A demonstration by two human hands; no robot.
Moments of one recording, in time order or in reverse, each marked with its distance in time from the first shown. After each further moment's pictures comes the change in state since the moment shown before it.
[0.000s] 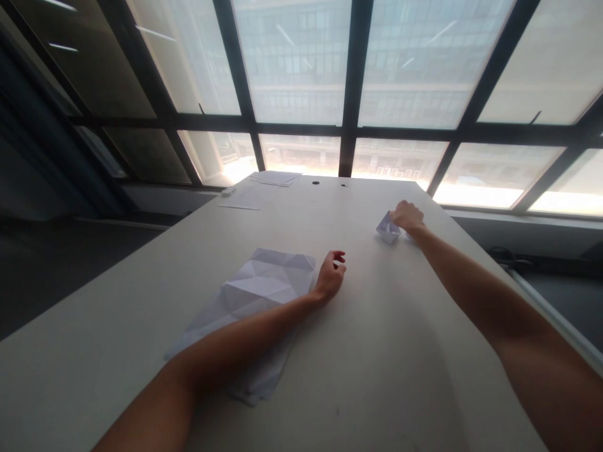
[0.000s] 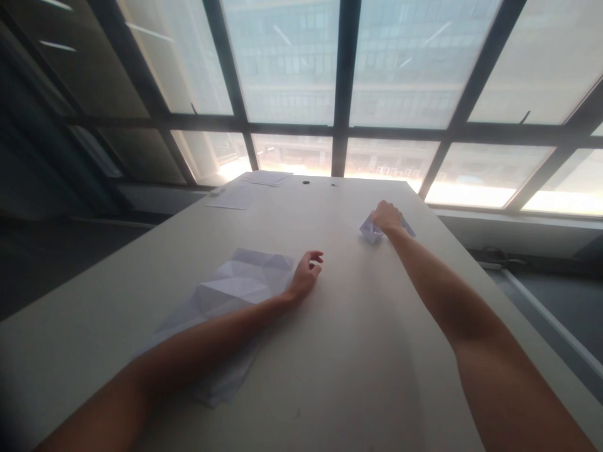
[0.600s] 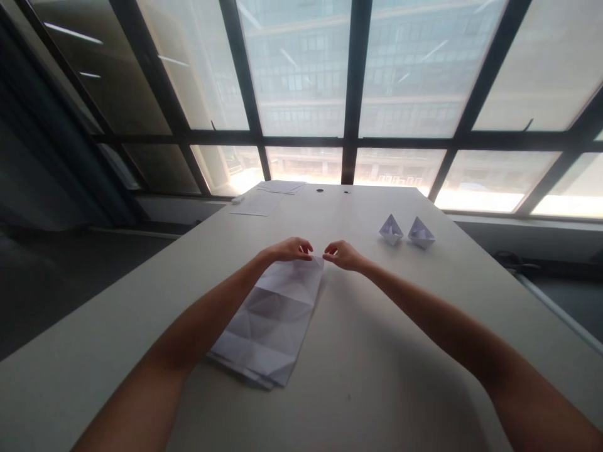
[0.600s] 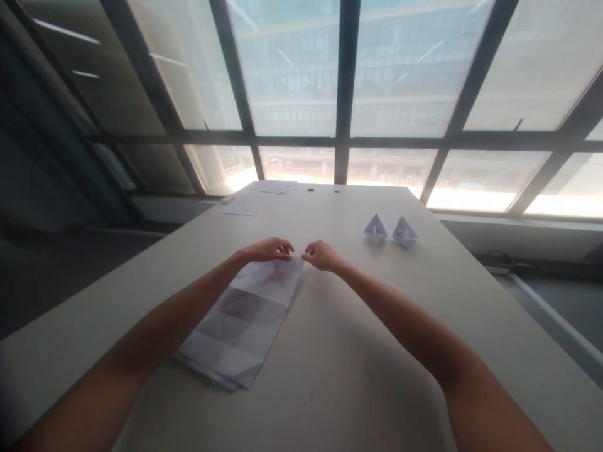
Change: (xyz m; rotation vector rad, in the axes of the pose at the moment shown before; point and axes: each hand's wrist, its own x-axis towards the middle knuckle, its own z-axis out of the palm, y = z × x) left_hand 0.083 0.033 -0.165 0.821 -0.609 0.143; right_hand -0.161 -0.119 0.051 0.546 -0.416 -0.622
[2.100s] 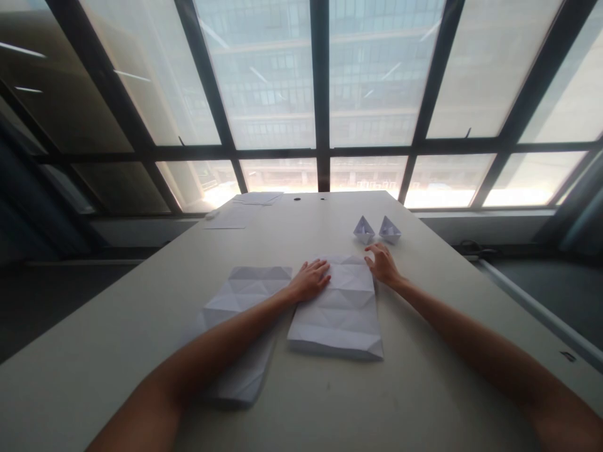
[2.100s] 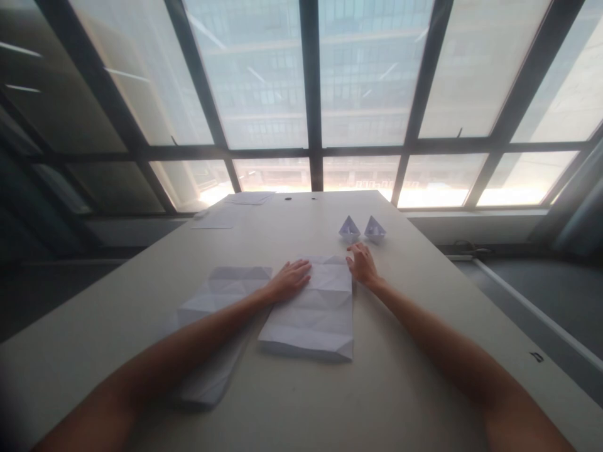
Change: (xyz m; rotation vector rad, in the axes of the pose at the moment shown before) left_hand 0.024 0.066 0.132 0.315 0.145 0.177; right_hand -0.106 0.130 -0.063 -0.209 0.565 0.057
